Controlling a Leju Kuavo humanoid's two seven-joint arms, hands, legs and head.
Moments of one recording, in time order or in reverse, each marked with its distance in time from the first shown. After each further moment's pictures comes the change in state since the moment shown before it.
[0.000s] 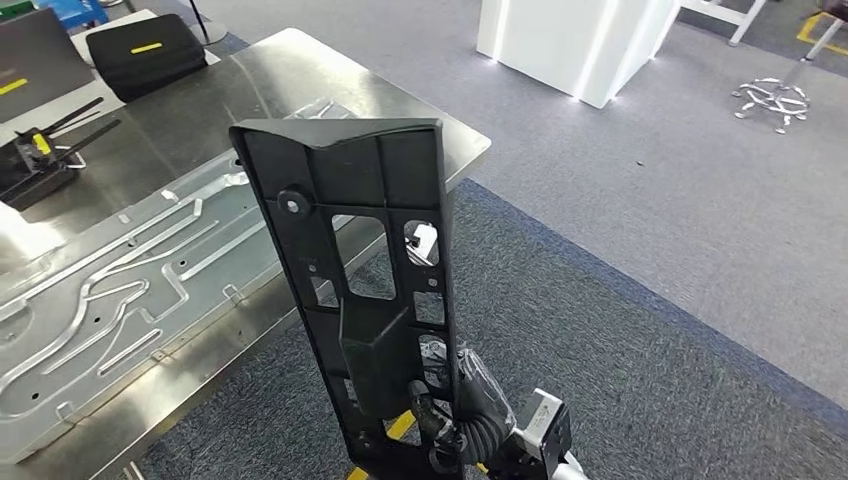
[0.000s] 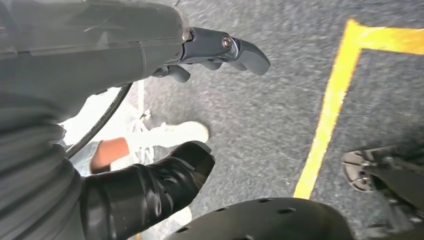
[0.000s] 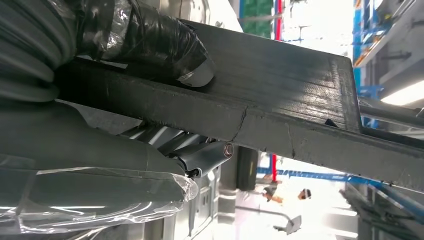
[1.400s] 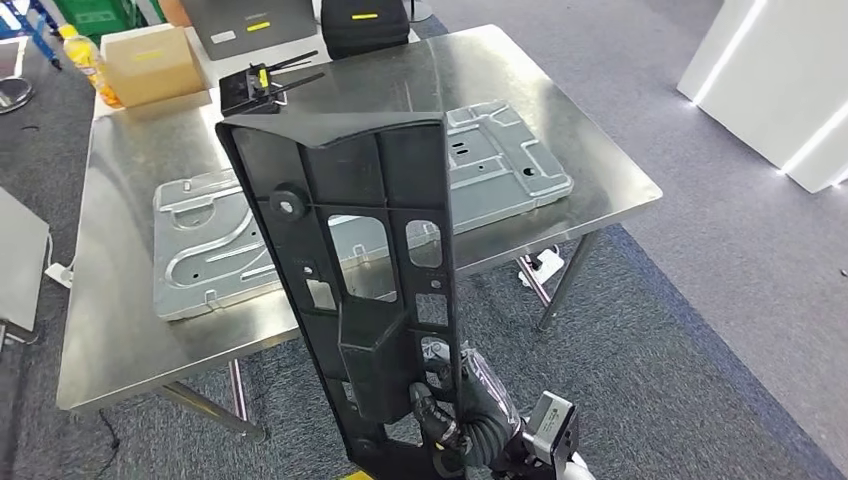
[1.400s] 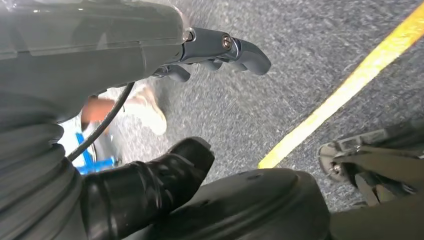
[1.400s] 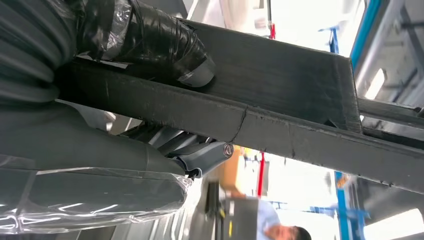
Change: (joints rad) left arm 0.003 0.009 0.009 0.001 0.029 0.001 -0.040; right arm -0.009 0.000 -0.001 -0.024 -0.007 0.034 0.010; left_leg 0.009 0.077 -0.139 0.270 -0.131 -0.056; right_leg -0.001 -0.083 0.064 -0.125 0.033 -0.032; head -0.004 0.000
